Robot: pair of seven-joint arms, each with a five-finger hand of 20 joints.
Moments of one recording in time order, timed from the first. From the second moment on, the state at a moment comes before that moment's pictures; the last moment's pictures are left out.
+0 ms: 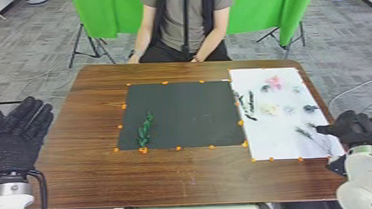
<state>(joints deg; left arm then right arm) 132.9 -59.8 -107.6 -125.2 14.3 9.8 21.8 -121.0 -49.4 97.2 -122.9 -132.1 -2.2 47.6</state>
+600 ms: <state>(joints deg) 132.9 -59.7 -108.3 -125.7 14.3 10.5 21.8 -117.5 -49.5 94.1 -116.2 -132.2 -5.6 47.2</state>
